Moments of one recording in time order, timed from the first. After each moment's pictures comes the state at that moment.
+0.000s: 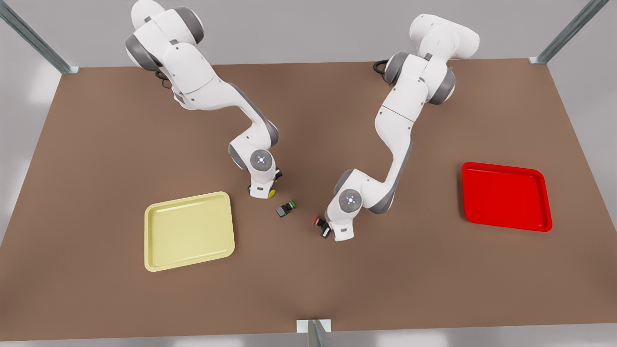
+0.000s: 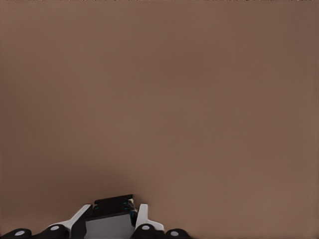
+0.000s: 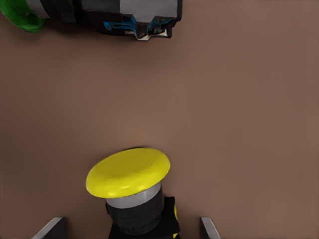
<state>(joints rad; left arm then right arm) -0.54 1.03 -0.07 -1.17 -0.08 2.28 -1.53 0.52 0.61 0.14 -1.95 -0.13 2.41 0.14</state>
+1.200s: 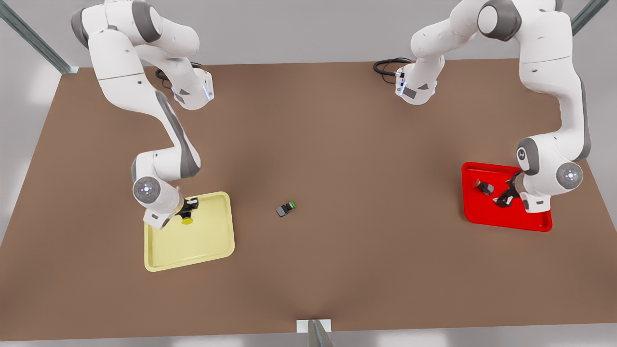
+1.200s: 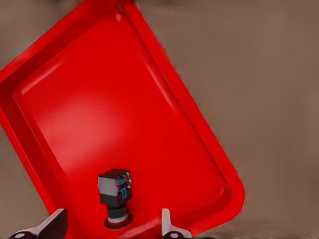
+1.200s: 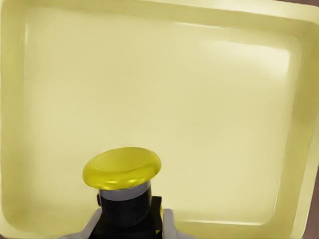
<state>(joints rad) 0.37 0.40 -0.16 -1.79 0.20 2.05 -0.70 0.08 0.43 0.06 -1.95 -0.11 2.24 -0.07</state>
